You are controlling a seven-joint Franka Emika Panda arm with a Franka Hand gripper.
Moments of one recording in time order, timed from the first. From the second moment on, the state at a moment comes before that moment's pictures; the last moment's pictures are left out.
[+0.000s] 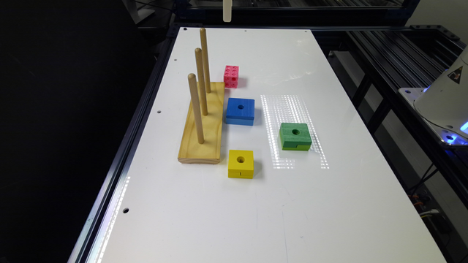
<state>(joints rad) -0.29 0.18 0.05 -2.01 -0.01 2.19 0.55</state>
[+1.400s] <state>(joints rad) -0.35 0.22 0.05 -2.11 -0.01 2.32 0.51</state>
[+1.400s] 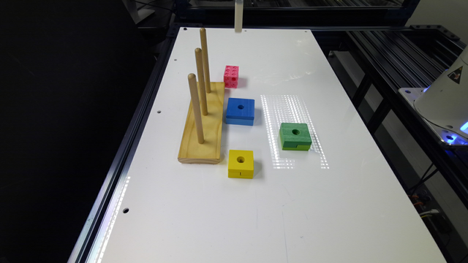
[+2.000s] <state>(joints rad) -0.35 0.32 0.06 -2.12 -0.01 2.43 0.51</state>
